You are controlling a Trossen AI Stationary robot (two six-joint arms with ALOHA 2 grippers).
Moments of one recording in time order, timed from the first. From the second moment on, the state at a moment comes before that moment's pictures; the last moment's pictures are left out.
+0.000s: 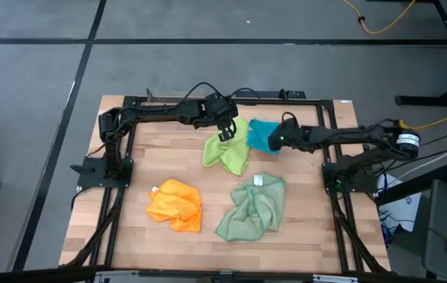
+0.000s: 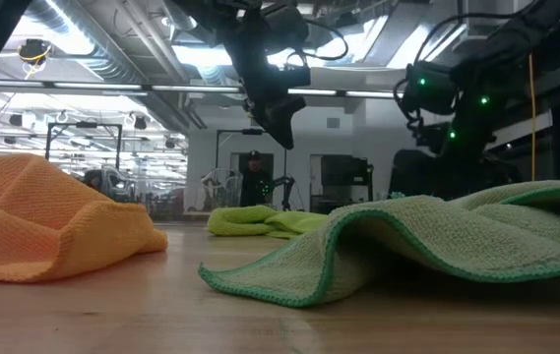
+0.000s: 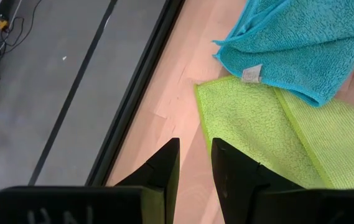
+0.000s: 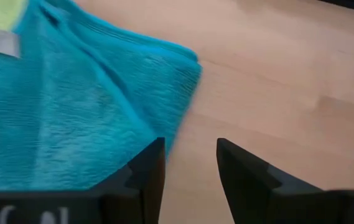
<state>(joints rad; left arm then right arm) 0.31 1.88 1.55 -0.58 -0.38 0.11 -0.37 1.35 0.56 -0.37 0.51 0.81</state>
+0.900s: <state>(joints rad) 0.31 1.88 1.55 -0.58 -0.38 0.11 -0.35 1.44 0.57 0.21 0.13 0.47</state>
